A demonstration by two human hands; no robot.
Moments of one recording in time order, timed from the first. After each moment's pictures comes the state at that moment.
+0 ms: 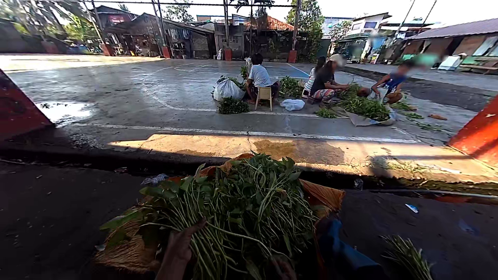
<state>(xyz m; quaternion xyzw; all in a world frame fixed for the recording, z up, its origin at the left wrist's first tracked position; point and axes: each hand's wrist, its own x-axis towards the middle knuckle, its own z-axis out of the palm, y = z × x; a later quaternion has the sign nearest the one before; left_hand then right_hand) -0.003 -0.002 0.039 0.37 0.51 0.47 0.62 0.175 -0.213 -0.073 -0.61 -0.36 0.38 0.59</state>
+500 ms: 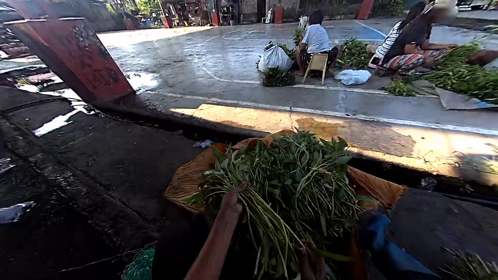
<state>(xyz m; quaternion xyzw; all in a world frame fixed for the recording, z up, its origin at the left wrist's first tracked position) 0.016 -0.010 0.034 0.19 0.50 0.47 0.70 0.130 -0.235 -0.067 -0.64 -0.45 0.17 0.60</state>
